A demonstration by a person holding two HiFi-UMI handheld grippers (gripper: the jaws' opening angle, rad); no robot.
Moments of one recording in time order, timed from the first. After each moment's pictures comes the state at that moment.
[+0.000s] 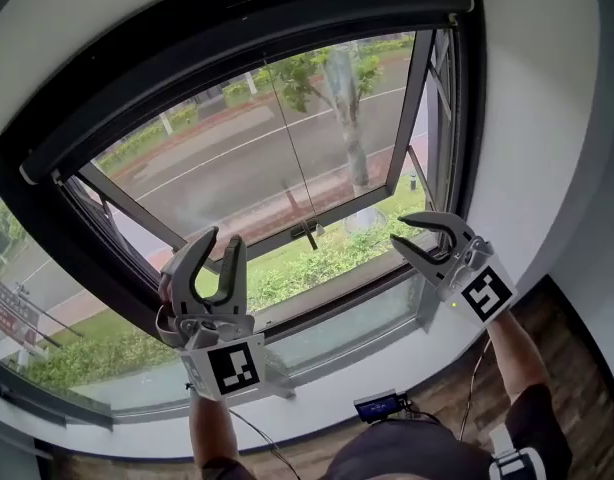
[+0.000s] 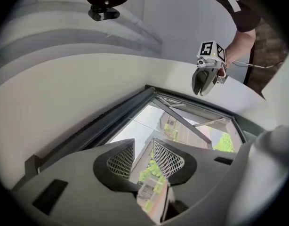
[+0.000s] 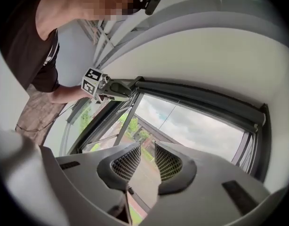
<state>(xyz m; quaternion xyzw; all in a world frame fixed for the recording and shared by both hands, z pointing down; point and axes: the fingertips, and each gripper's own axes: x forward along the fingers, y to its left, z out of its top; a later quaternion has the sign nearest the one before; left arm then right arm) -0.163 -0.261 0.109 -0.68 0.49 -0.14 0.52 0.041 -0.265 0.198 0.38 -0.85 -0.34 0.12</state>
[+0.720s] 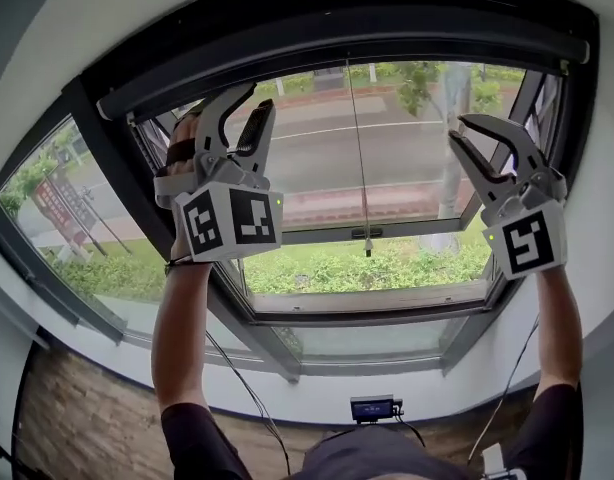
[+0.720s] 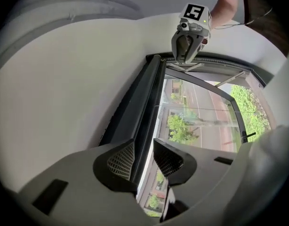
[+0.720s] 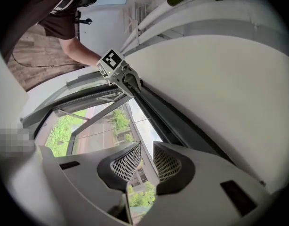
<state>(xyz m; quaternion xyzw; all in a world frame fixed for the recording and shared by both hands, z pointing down) -0.150 -0.352 -0.028 -0.51 0.57 -0.29 0.58 0.063 -0.361 0.026 0.38 -0.72 -0.57 0.11</state>
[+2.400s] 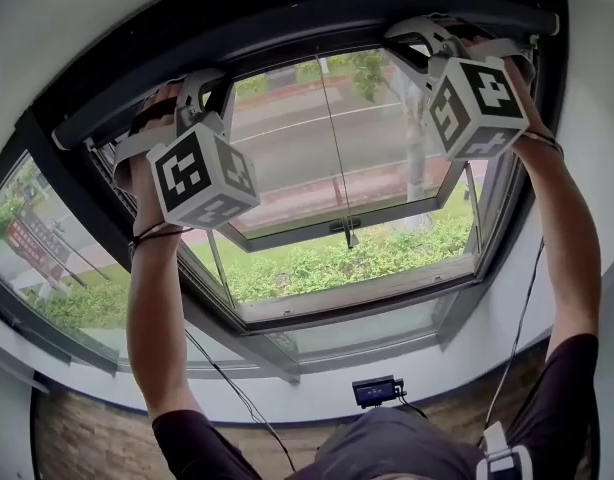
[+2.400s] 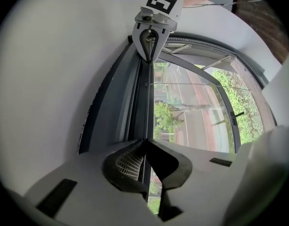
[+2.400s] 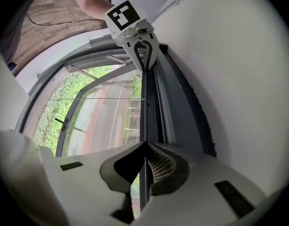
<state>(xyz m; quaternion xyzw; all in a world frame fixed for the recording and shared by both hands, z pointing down) -0.170 -0.405 -0.040 -0.49 0.53 -0.42 0.54 0.015 -0.428 -0.045 0.39 -0.58 -0.62 0.35</state>
